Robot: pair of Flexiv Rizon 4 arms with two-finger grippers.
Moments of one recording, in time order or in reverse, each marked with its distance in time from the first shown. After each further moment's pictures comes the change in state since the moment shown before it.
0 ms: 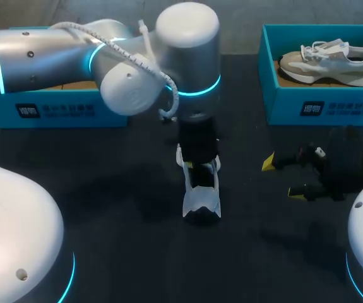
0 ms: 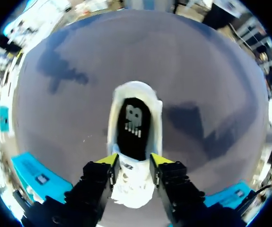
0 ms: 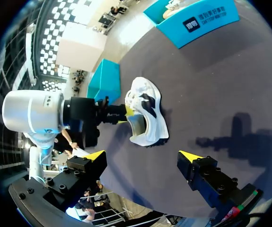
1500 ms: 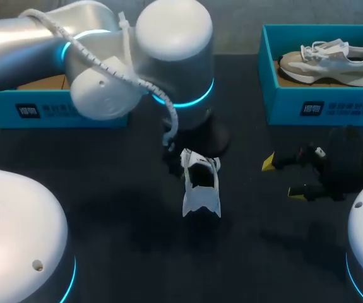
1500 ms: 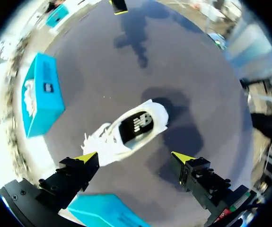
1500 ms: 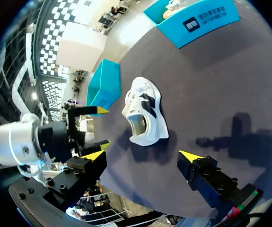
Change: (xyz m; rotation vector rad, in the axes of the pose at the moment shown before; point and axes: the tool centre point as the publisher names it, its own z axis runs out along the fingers) left arm 0.037 -0.036 -0.072 -0.162 -0.093 -0.914; right arm 0.000 0.000 0.000 0.000 0.000 0.000
